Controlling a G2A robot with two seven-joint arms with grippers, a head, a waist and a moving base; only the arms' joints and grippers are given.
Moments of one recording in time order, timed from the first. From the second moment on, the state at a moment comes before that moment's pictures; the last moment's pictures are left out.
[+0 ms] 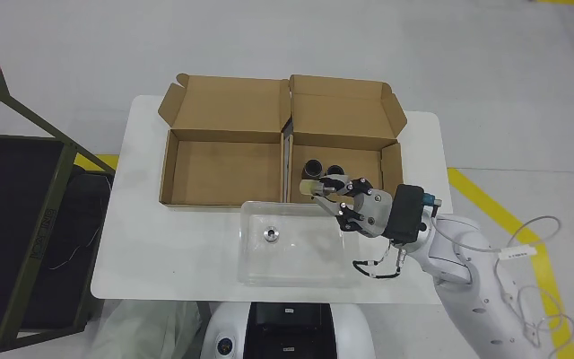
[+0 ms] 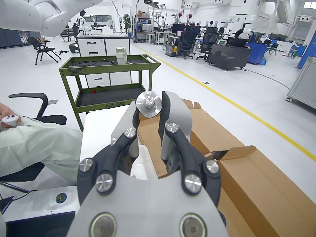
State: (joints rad) left arm 0.15 -0.27 -1.06 -1.30 2.57 -0.51 0.65; right arm -1.39 -1.09 1.24 -2.02 -1.03 -0.77 -0.04
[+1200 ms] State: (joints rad) left arm 0.15 -0.27 -1.06 -1.30 2.57 -0.51 0.65; right arm -1.23 -1.13 1.08 -1.83 -0.99 -0.68 0.02
